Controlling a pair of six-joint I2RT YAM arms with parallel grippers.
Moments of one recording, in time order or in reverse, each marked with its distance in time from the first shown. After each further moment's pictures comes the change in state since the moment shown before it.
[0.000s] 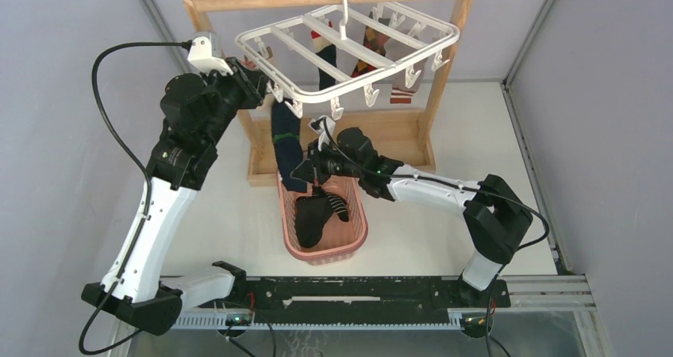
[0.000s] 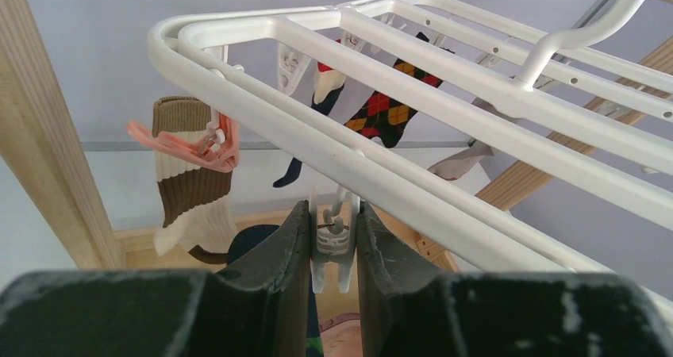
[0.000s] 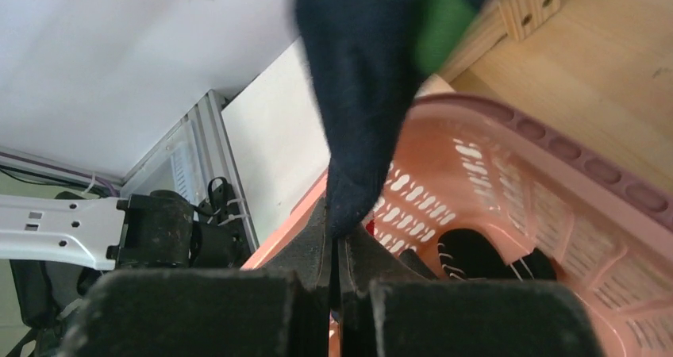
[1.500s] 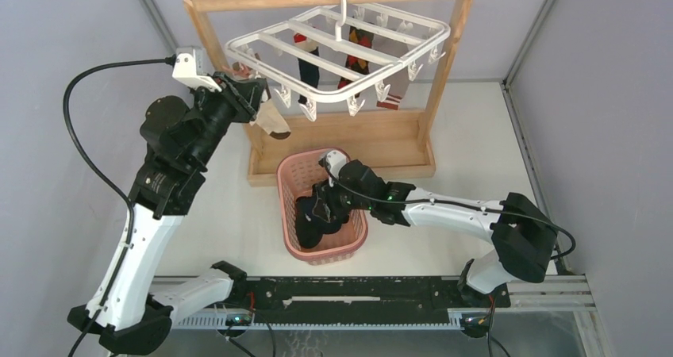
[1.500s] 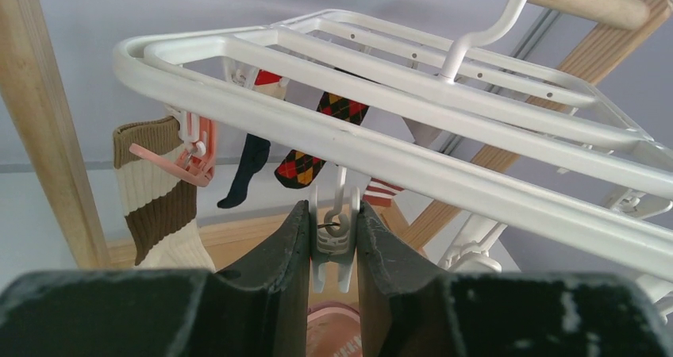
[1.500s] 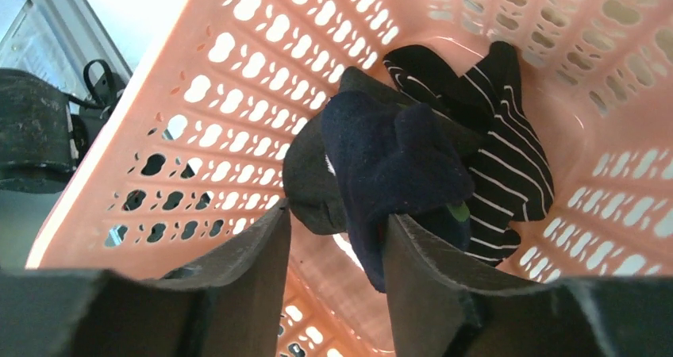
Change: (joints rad) left arm -0.066 -0.133 -0.042 -0.004 -0.029 0.005; right arm 0.132 -0.186 -0.212 -0.295 0.258 -0.078
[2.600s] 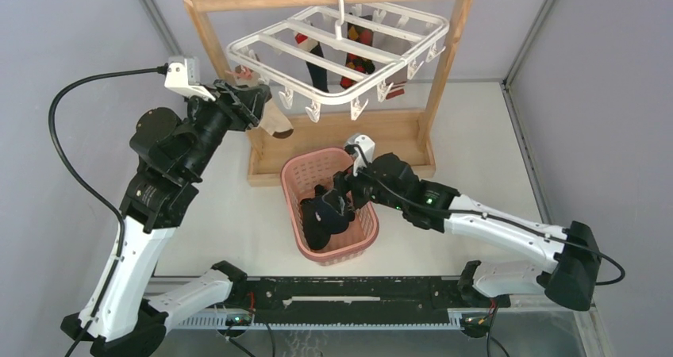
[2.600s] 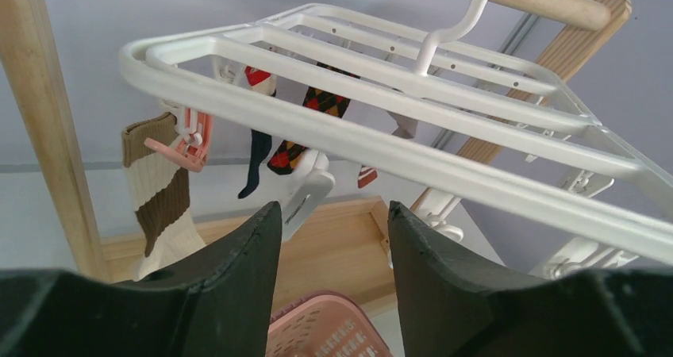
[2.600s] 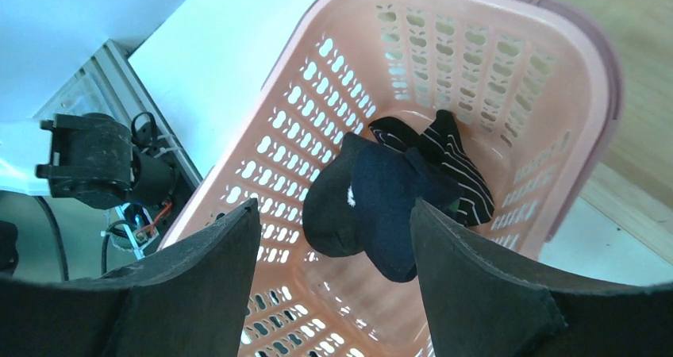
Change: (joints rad) left arm -0.056 -0.051 -0.005 -0.026 -0.037 -0.007; right arm -0.013 -0.275 0.000 -0.116 0.108 -0.057
